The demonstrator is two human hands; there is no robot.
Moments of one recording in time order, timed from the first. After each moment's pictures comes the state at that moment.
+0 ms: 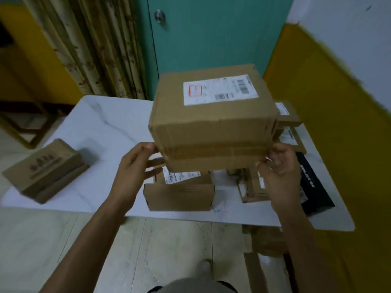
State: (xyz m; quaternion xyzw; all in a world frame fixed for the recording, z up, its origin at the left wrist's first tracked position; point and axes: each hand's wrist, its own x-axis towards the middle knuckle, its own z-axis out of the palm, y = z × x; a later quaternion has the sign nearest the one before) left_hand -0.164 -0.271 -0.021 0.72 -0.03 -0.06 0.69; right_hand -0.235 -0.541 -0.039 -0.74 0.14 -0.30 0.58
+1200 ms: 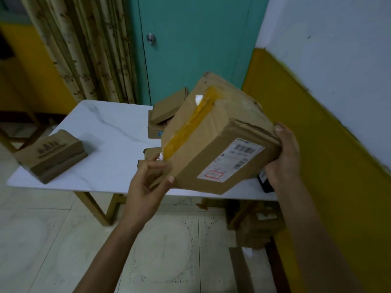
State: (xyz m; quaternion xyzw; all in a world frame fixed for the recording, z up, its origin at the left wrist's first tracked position) left_hand -0.338 -0.275 -0.026 0.70 -0.13 0.01 0.70; right_hand -0.348 -0.547 0.034 -0.49 0.18 -0.29 0.80
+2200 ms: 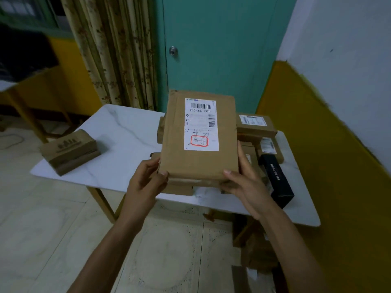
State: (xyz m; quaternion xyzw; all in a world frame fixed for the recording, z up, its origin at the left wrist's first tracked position) left_hand -0.351 -0.316 -0.012 0.68 -0.05 0.02 0.73; right_hand -0.361 -0.555 -0.005 -0.67 -0.02 0.02 0.74
